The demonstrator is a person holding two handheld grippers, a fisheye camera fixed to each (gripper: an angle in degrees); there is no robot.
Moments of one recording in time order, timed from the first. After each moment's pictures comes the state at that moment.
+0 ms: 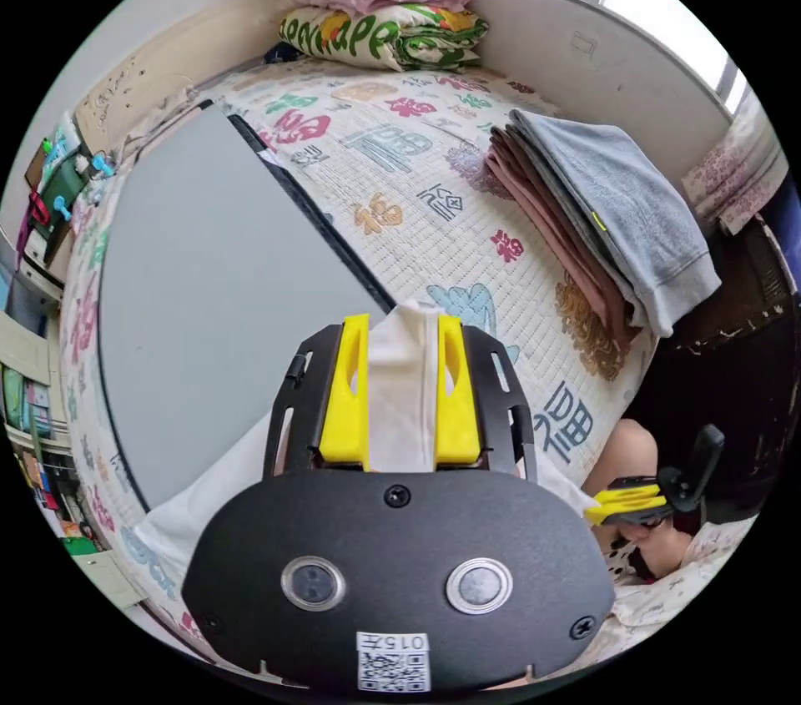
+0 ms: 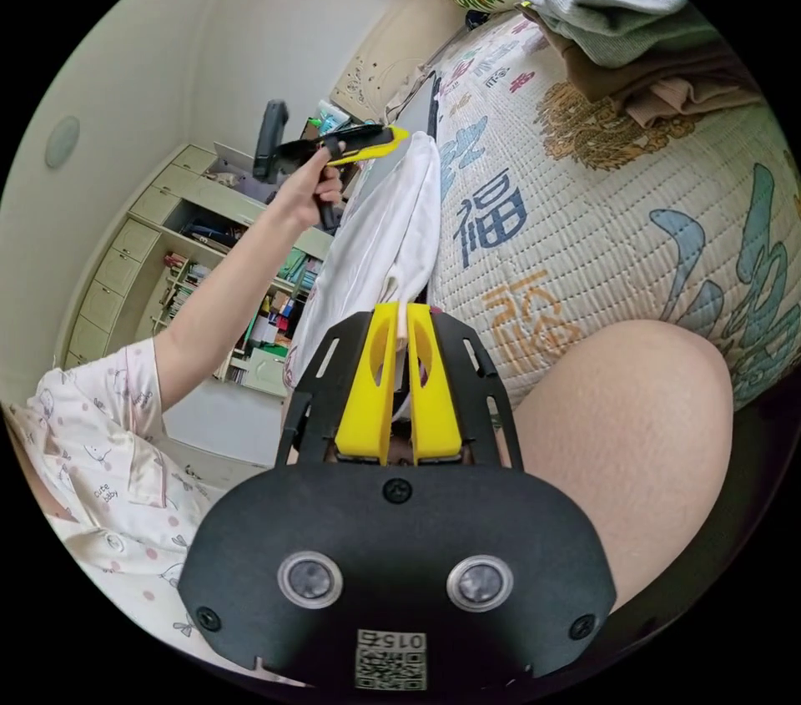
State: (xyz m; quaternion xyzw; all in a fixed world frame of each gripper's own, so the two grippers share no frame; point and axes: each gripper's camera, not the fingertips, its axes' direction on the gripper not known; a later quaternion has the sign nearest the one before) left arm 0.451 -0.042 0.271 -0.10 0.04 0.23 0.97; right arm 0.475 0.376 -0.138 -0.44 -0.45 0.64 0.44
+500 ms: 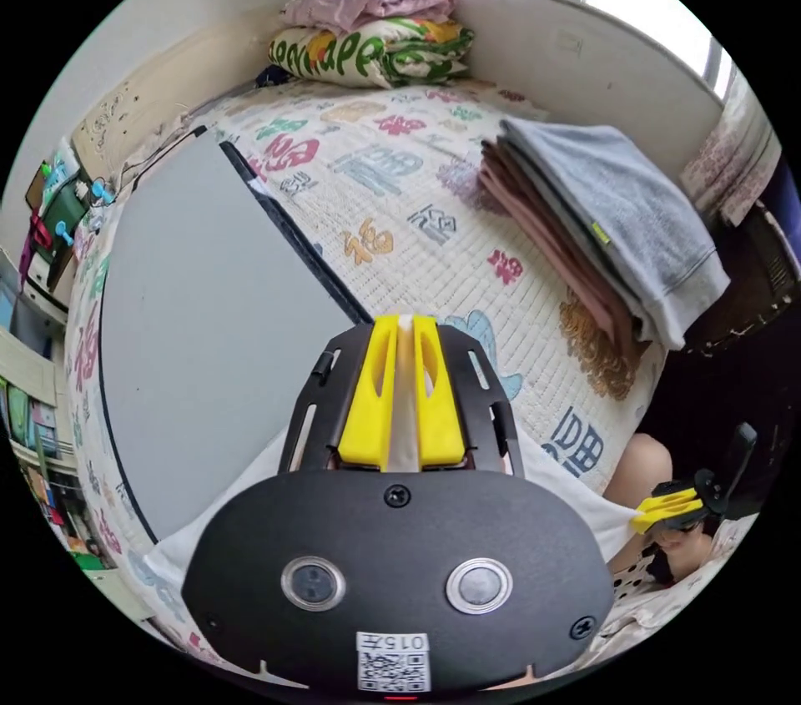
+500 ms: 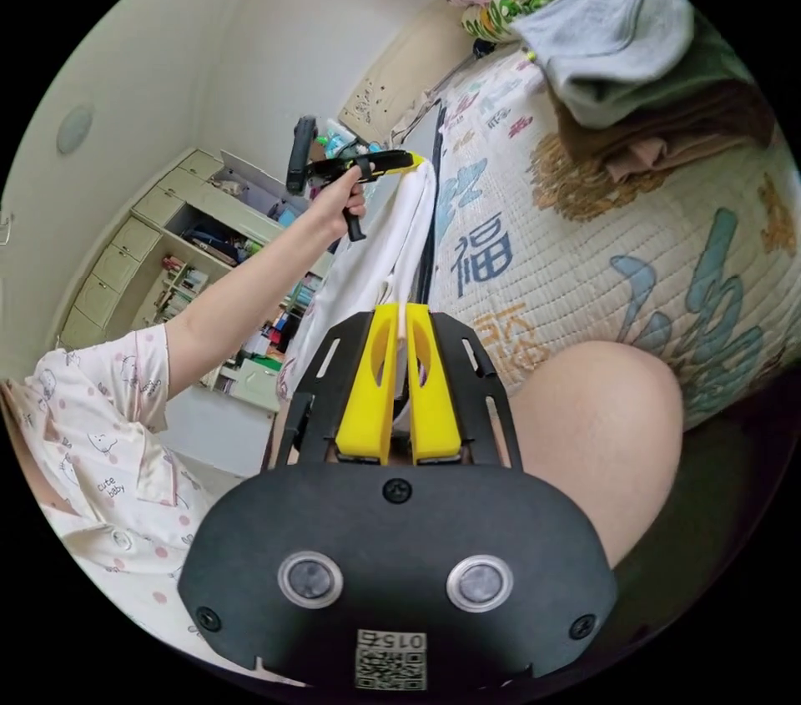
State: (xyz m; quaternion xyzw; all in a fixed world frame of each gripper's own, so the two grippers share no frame) left arm 0.451 -0.031 0.302 -0.02 0.04 0.25 0.97; right arm 0.473 0.409 -0.182 -0.42 -0.40 0.64 0.50
